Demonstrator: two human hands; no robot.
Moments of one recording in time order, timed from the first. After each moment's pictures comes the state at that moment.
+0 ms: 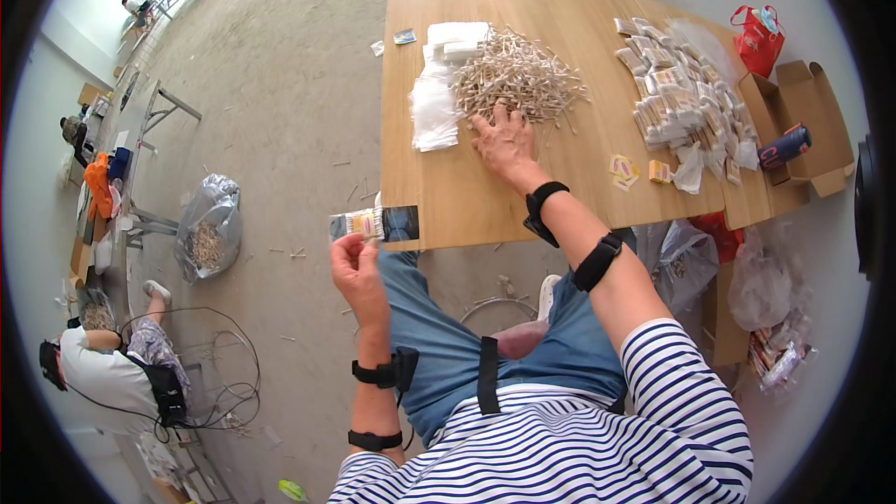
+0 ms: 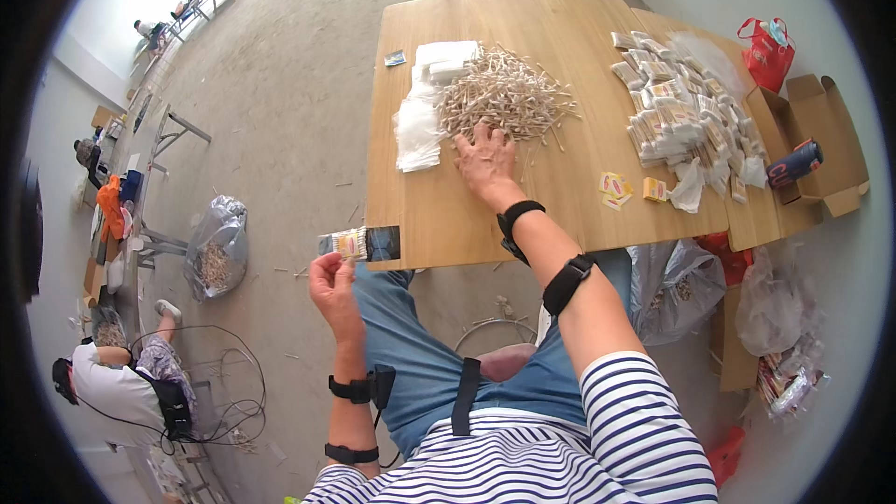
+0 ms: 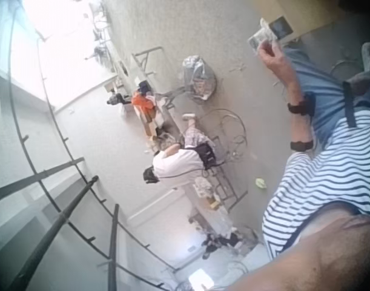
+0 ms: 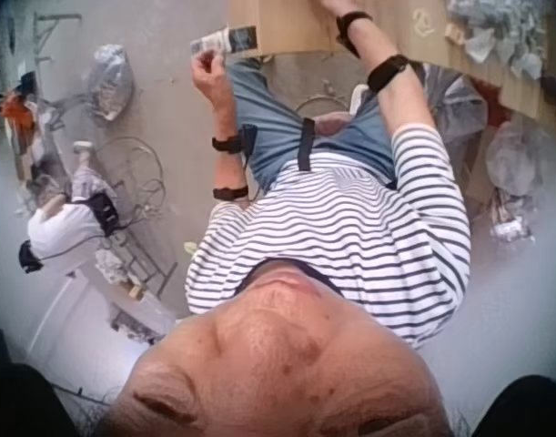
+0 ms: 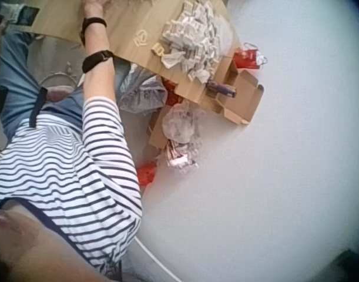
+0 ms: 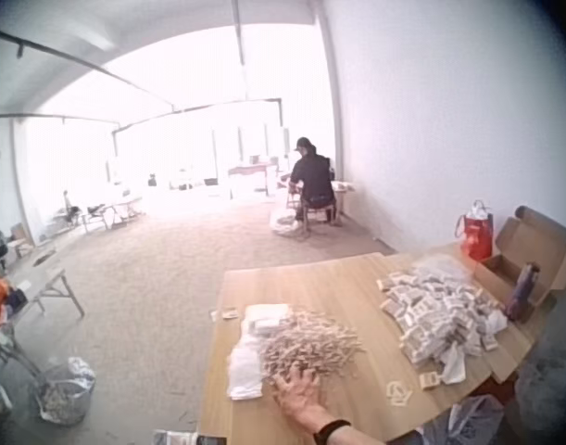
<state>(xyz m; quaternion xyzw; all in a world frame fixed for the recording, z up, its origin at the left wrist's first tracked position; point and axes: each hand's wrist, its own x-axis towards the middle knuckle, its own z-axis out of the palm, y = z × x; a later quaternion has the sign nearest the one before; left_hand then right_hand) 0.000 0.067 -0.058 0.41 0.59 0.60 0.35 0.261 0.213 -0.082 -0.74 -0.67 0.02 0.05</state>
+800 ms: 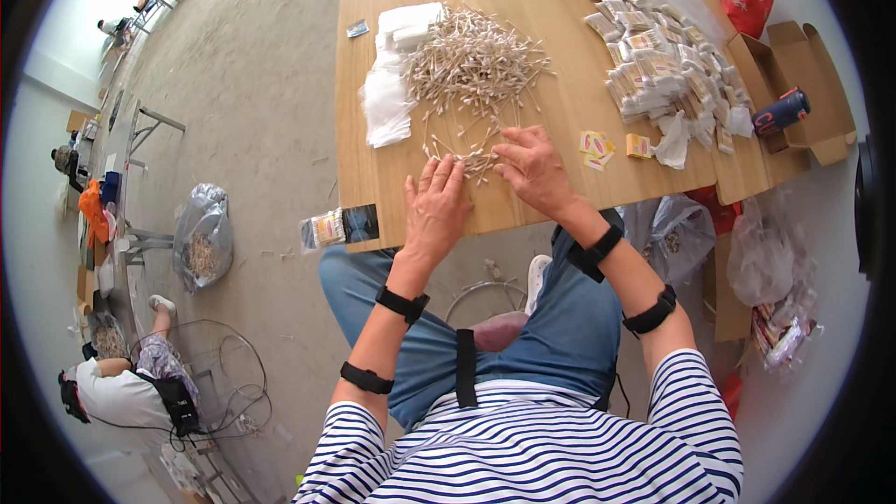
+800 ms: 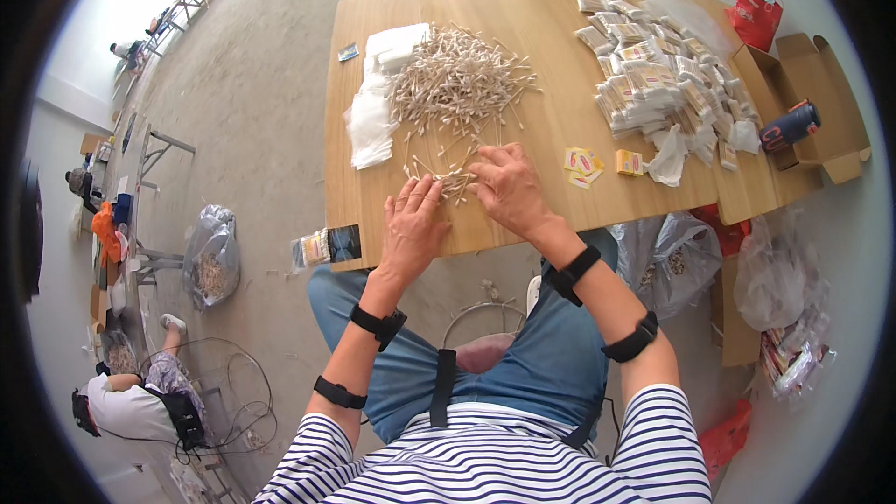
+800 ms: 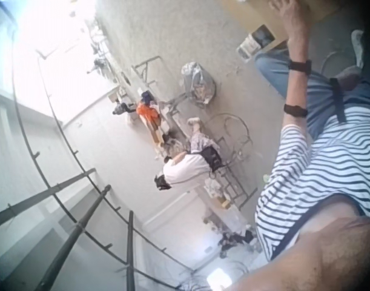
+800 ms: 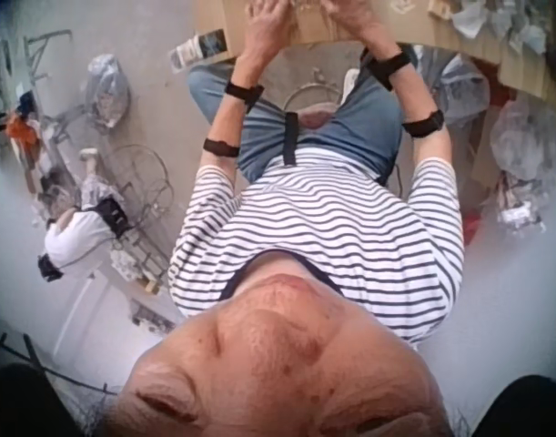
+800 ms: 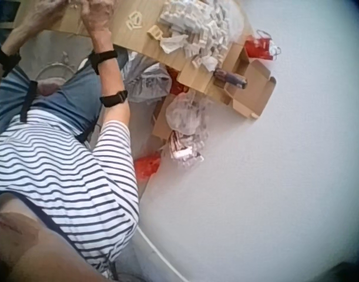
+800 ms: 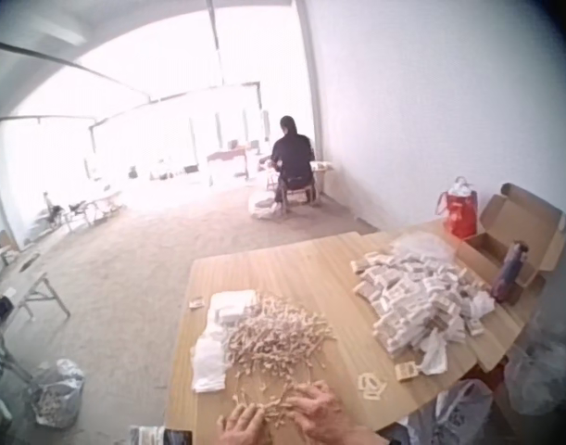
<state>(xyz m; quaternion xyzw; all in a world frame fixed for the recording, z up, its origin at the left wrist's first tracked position) 0.143 0.123 -0.085 0.86 0.47 0.13 0.13 0.360 0.110 -0.069 -0.58 -0.74 0.05 0.35</state>
